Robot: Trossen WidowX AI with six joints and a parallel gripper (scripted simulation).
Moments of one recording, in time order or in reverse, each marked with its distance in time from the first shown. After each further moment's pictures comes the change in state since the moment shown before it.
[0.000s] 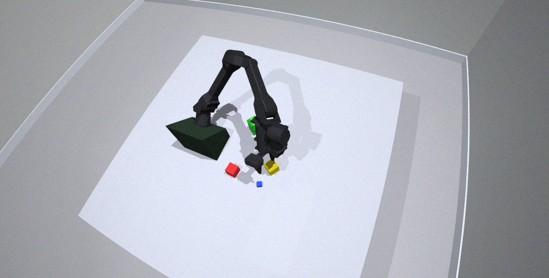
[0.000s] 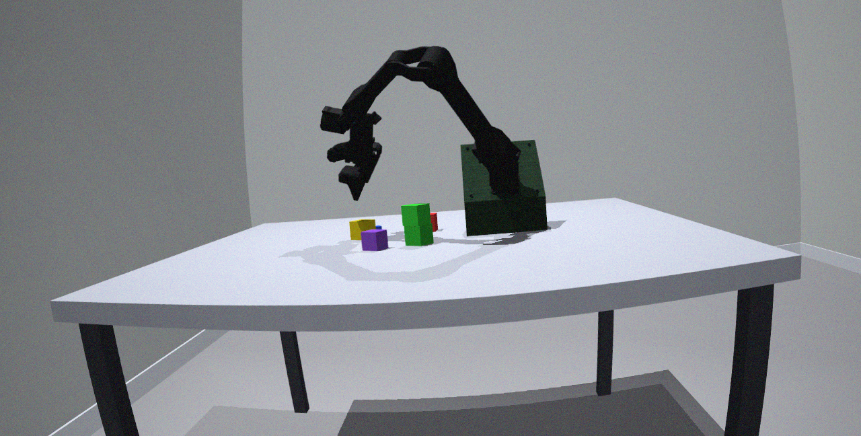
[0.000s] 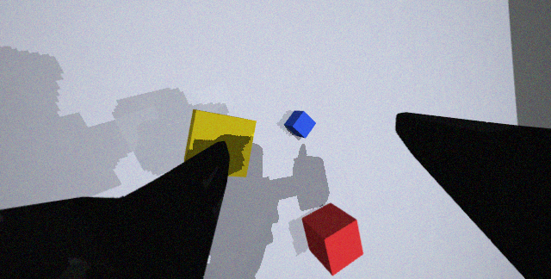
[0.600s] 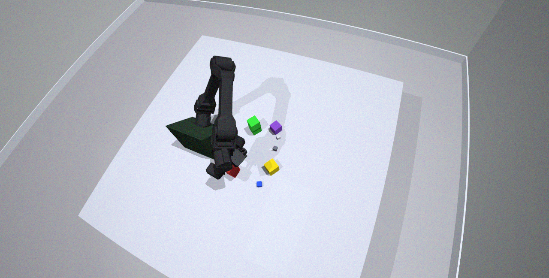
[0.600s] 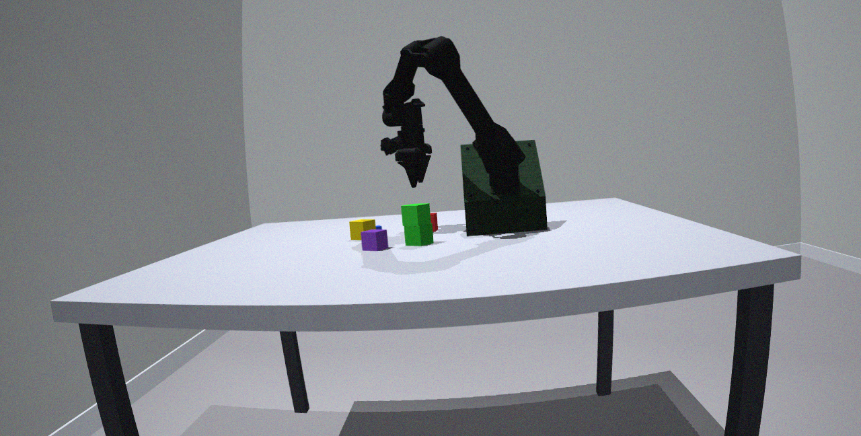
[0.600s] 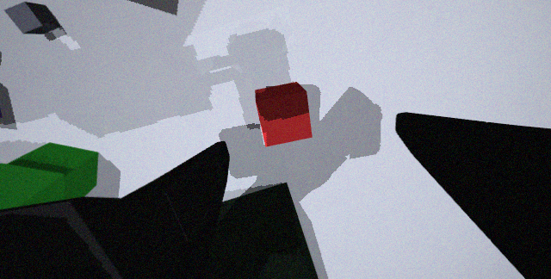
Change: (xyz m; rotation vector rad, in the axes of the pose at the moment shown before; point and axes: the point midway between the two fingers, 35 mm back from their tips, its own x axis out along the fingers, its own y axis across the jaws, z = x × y) arm 0.000 -0.082 -0.127 -0.023 0.220 0.356
